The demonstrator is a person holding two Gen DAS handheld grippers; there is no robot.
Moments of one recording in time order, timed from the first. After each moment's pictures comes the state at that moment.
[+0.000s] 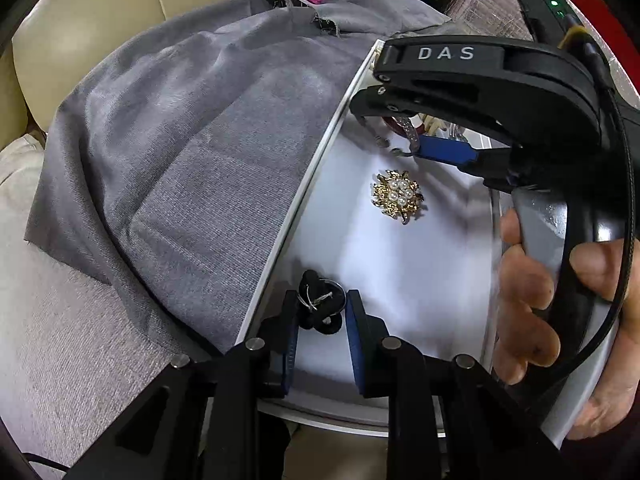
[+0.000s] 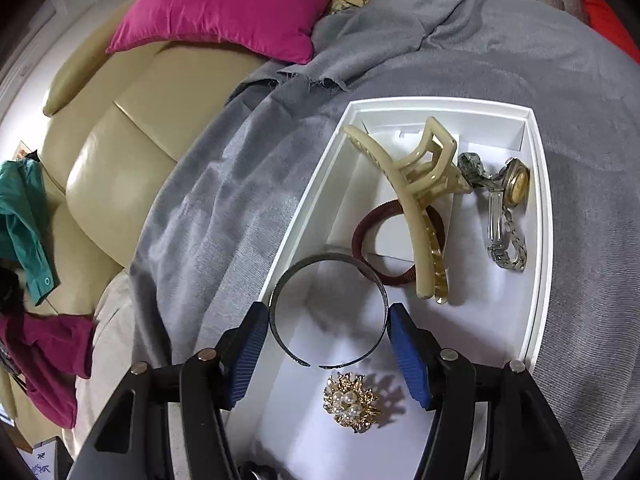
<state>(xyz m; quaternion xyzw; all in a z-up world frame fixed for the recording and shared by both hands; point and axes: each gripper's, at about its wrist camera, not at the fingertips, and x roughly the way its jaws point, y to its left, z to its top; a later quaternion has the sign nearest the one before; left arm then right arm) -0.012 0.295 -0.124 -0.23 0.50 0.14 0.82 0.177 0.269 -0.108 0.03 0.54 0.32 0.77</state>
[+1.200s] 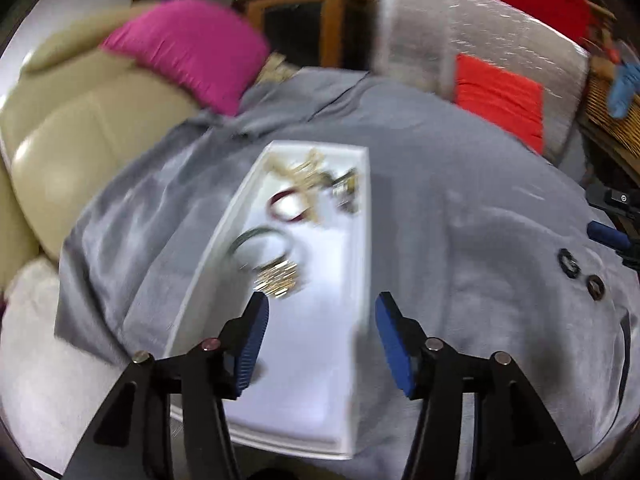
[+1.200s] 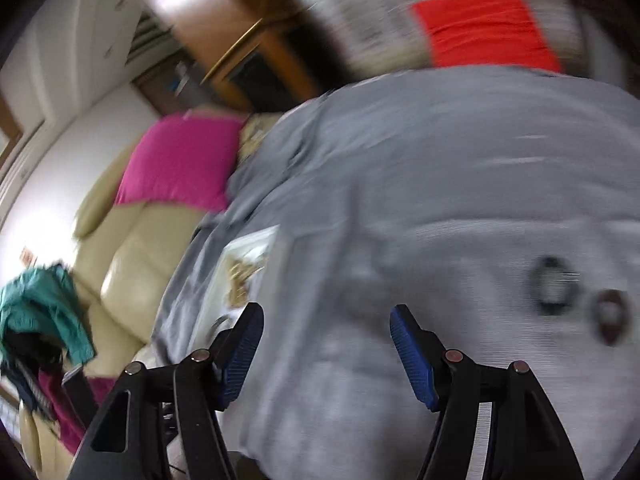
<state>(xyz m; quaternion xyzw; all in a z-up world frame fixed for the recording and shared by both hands) 0.000 0.179 -0.056 -0.06 0.37 0.12 0.92 0.142 -0.065 -0.007 0.18 0.43 0.23 0.85</state>
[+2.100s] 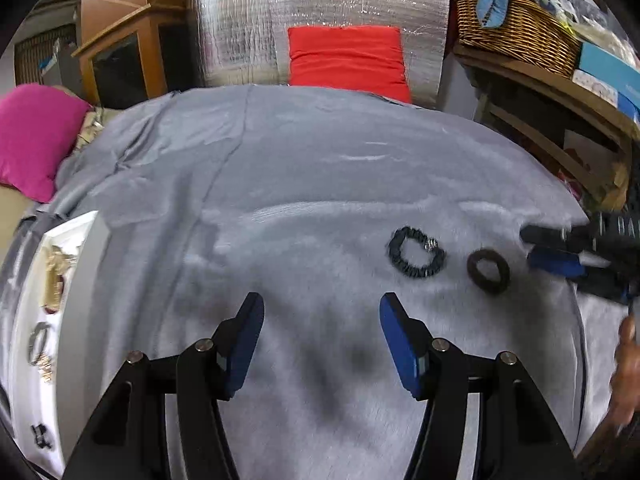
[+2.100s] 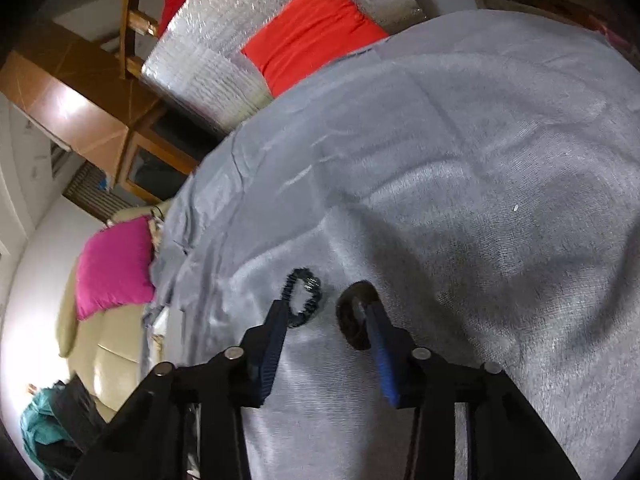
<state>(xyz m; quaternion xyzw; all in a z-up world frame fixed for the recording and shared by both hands) 0.112 -0.037 -0.075 0.02 0.38 -0.06 0.92 0.151 -0.262 -0.072 0.31 0.45 0.10 0.83</state>
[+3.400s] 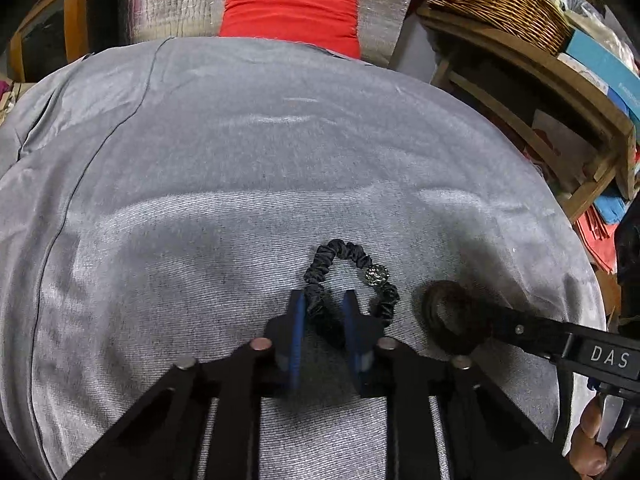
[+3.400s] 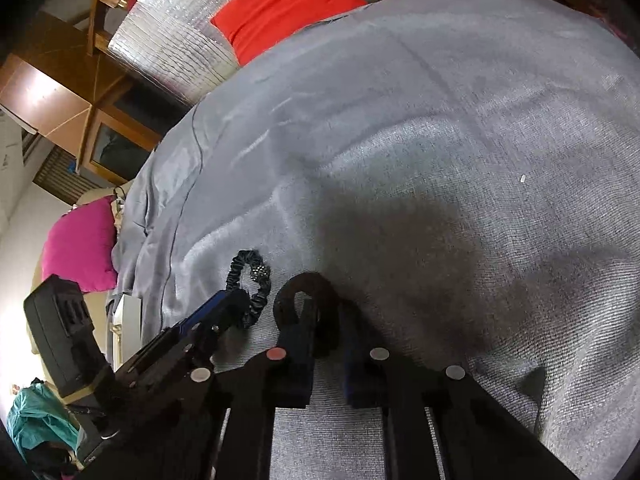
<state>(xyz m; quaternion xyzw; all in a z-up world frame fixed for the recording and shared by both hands) 0.195 -0.091 -0.117 -0.01 0.45 -0.17 0.88 0.171 -0.254 -0.110 0.29 0.49 0.06 0.82</state>
